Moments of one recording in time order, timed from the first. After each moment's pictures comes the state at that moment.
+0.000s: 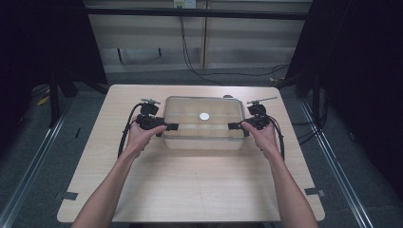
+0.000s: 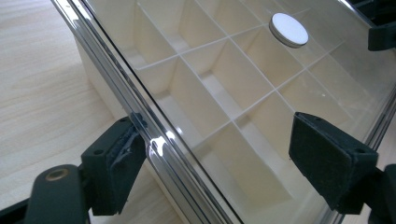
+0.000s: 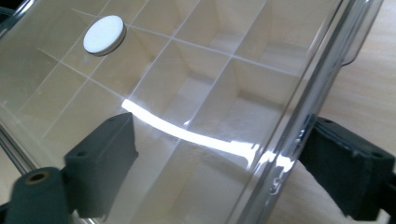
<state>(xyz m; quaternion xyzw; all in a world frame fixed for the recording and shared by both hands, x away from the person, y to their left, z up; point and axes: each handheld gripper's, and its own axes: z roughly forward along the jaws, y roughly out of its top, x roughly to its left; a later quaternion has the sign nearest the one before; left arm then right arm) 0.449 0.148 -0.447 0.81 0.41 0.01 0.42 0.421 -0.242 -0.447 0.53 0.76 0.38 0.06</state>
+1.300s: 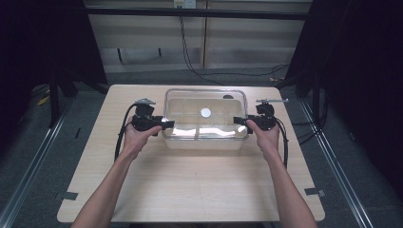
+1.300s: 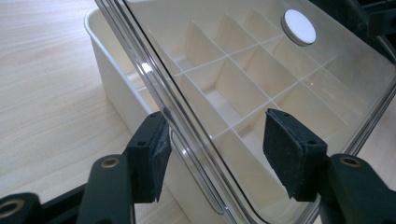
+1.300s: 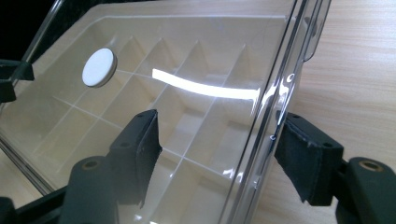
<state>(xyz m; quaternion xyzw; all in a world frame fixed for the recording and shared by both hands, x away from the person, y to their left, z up) 0.437 0.160 -0.438 0.80 0.40 0.05 0.45 0.405 -0.253 -0.436 0.55 0.70 0.44 0.10</state>
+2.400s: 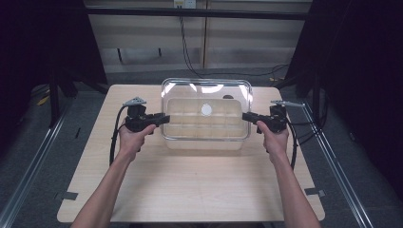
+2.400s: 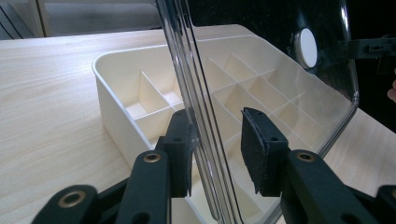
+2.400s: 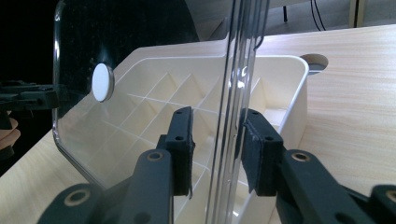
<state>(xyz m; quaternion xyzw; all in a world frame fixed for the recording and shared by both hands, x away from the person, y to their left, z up) 0.421 0.176 -0.424 0.76 0.38 0.05 0.53 0.381 -0.278 -0.423 0.52 0.66 0.53 0.10</state>
